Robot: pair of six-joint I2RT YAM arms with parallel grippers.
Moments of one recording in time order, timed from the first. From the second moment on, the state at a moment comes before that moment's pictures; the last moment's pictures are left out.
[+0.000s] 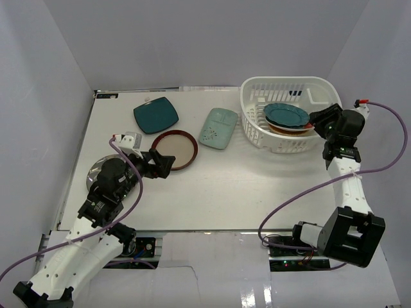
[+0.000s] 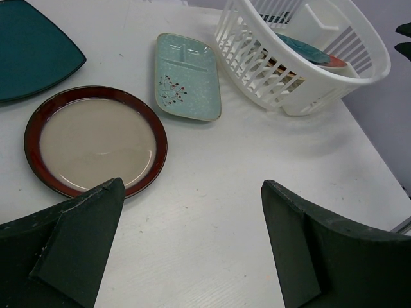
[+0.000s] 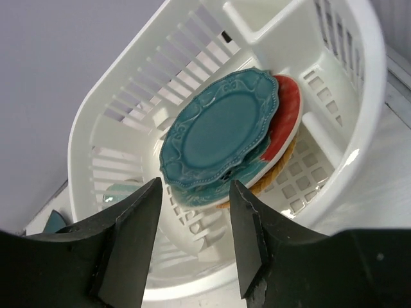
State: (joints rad) left arm -0.52 0.56 0.67 -0.25 -0.02 -0.37; right arm -0.26 1.22 0.92 0.00 -0.12 0.65
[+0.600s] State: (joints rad) left arm -0.48 0.85 0.57 -0.19 -0.15 -0.68; right arm 0.69 1.09 0.61 0.14 -0.09 0.50
